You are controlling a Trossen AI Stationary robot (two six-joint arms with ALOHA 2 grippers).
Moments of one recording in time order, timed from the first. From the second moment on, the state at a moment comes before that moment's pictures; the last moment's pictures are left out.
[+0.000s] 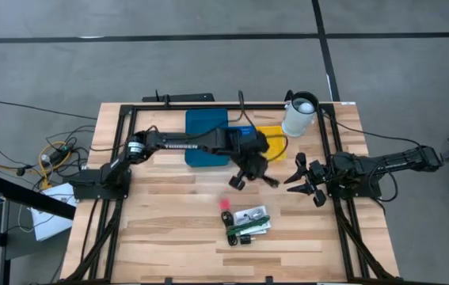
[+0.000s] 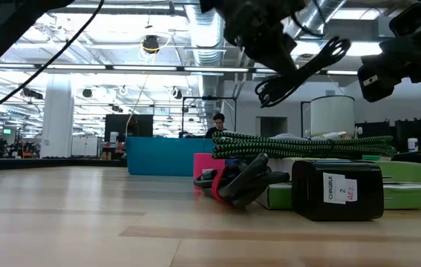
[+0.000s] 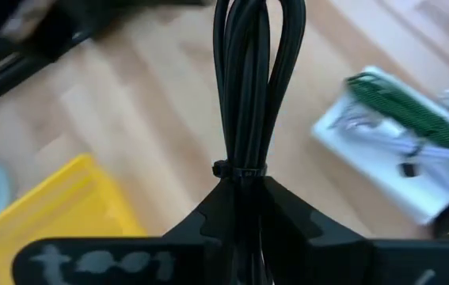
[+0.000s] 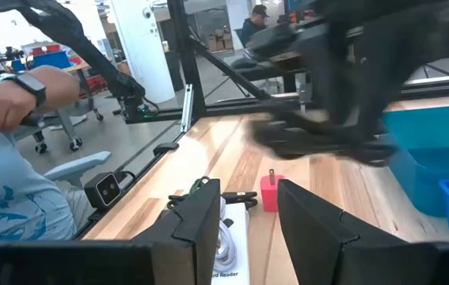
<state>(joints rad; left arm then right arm) 0.07 2.20 2.10 -0.80 0.25 0.62 0.12 0.30 0.02 0.21 -0.21 0.13</state>
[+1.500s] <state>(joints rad) 0.30 2.20 1.96 -0.76 -0.06 -0.03 0.12 0.30 0.02 0.21 -0.21 0.13</state>
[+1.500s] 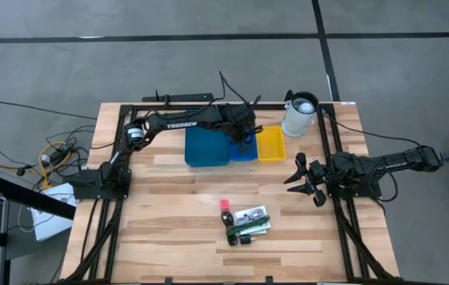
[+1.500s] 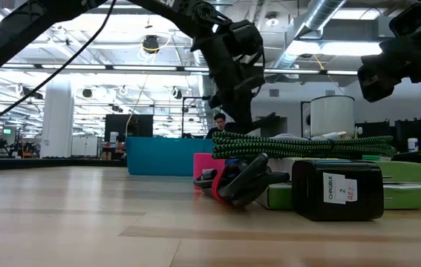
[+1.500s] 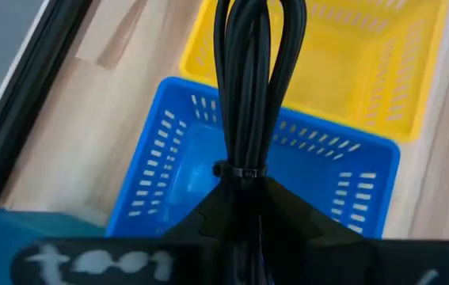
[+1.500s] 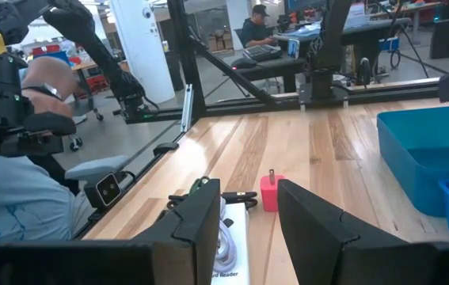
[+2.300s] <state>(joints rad) 0.27 2.21 1.96 -0.75 -0.01 -0.14 0.12 0.30 0.02 0.21 -0.21 0.13</state>
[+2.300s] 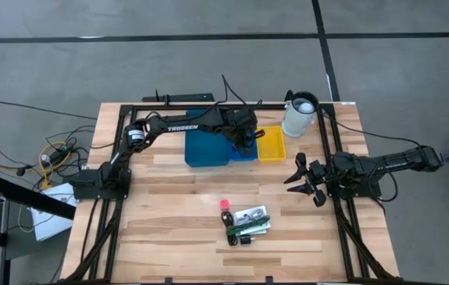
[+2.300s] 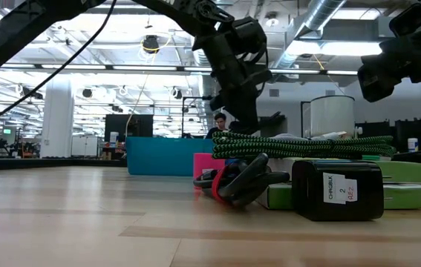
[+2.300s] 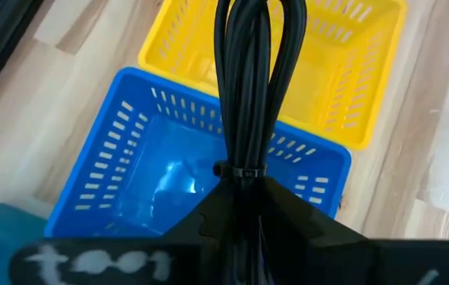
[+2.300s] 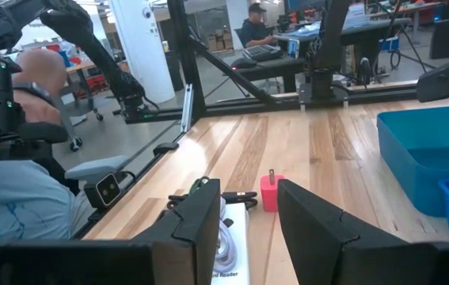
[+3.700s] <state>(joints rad) 0.25 2.19 2.33 -1.23 0.02 0.10 0.12 0.30 0.02 0.21 -0.21 0.13</state>
